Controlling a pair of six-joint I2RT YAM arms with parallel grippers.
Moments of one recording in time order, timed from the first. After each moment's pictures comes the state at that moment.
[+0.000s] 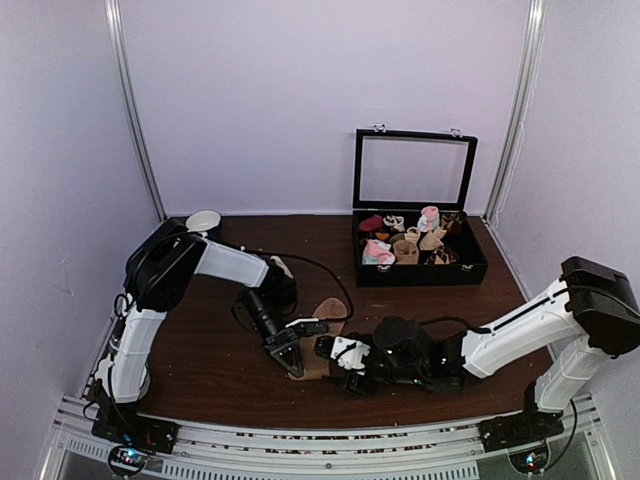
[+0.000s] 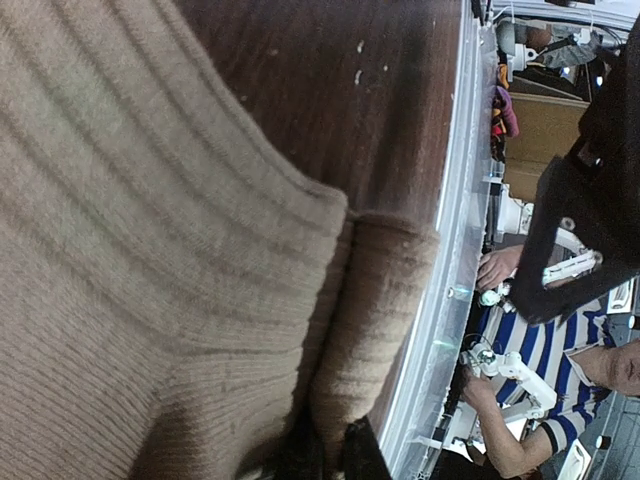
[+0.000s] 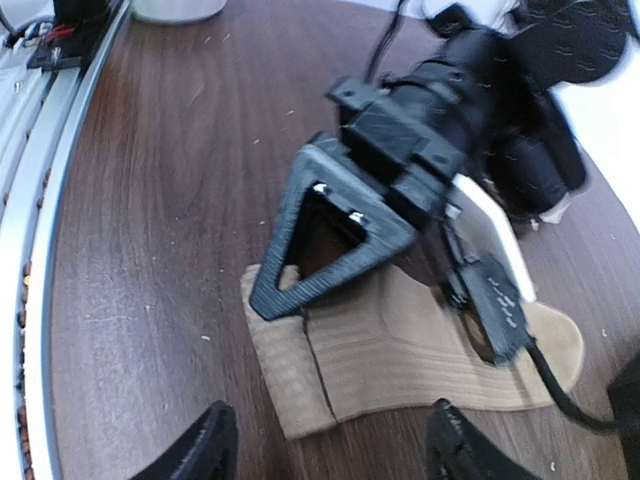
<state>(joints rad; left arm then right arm) -0.73 2.34 1.53 -1.15 1.00 0.52 1.21 1.60 0.61 0.48 0.10 -0.24</state>
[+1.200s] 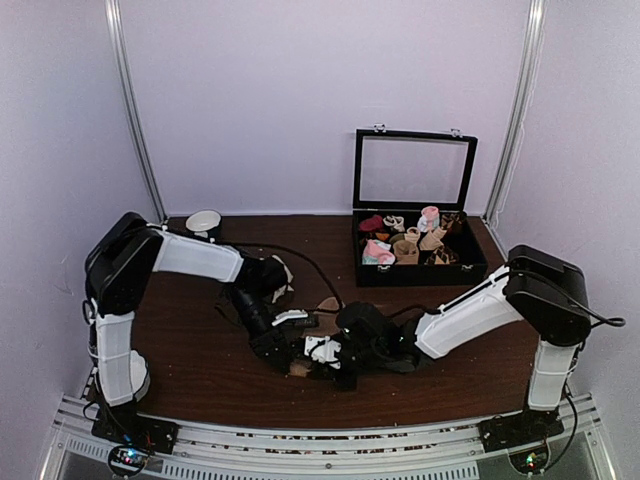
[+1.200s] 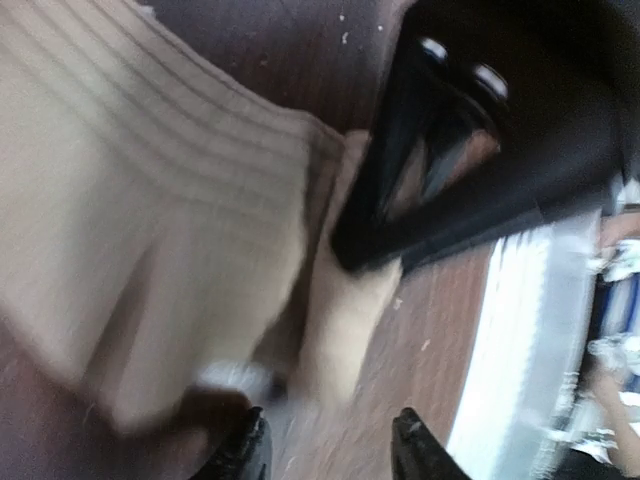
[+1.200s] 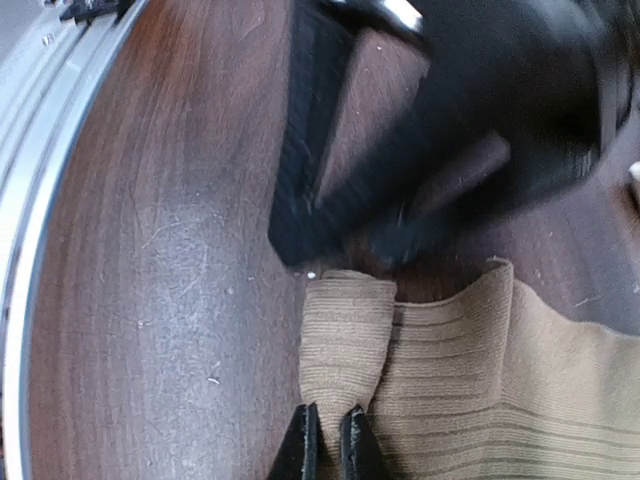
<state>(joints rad) -0.73 2.08 1.34 -0.95 0.77 0.55 1.10 1.90 0.89 0.28 -0.23 -0.32</state>
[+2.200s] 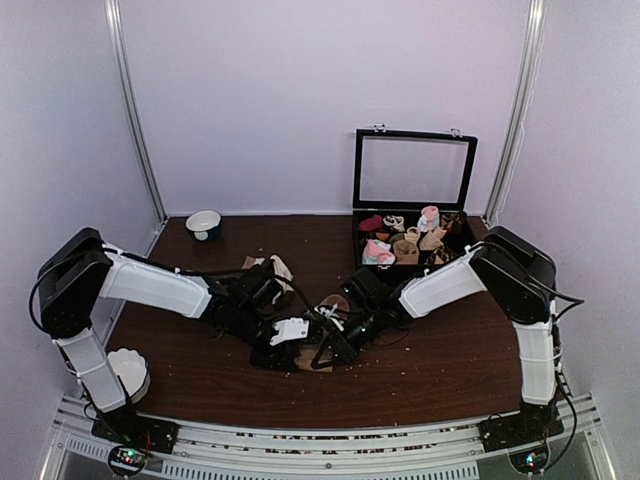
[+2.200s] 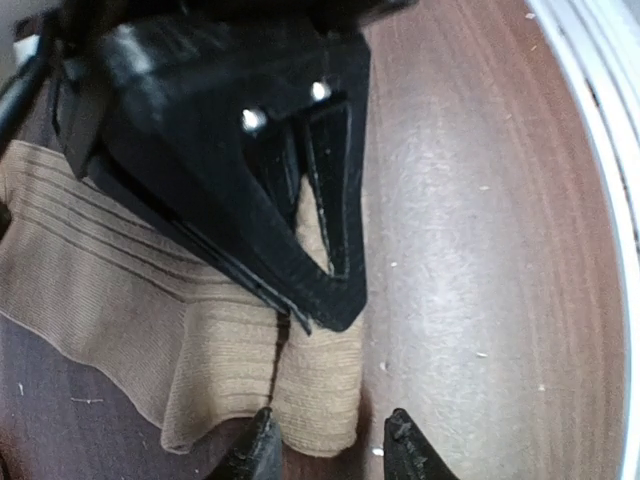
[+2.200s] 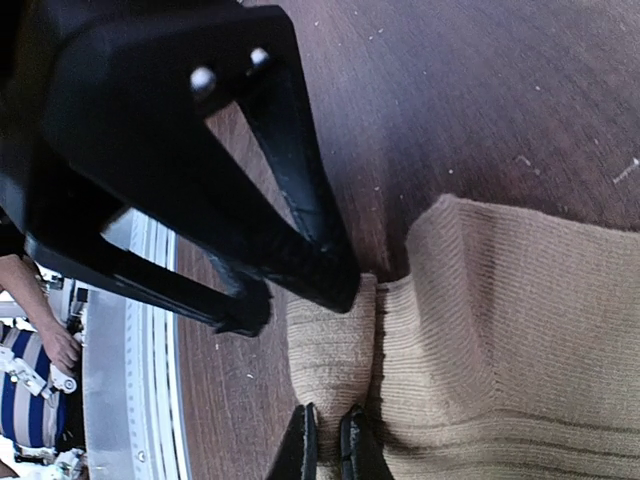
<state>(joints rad) -0.87 1.75 0.92 -0.27 0.46 0.67 0.84 2.11 1.15 -0.03 -0.87 0.09</state>
